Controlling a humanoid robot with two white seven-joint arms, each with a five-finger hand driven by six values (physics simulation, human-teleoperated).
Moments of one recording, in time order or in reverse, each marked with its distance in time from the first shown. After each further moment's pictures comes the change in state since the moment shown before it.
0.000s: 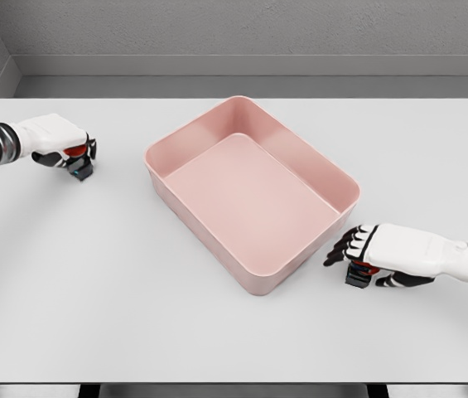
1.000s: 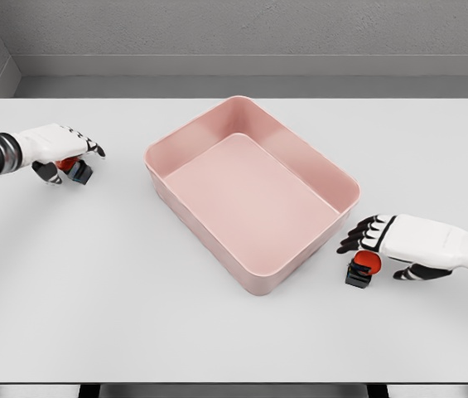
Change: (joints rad) left arm 0.031 0.000 0.001 -0.003 0.000 0.012 0.000; right arm 0.041 -0.028 -0.080 0.001 0.000 0.000 0.005
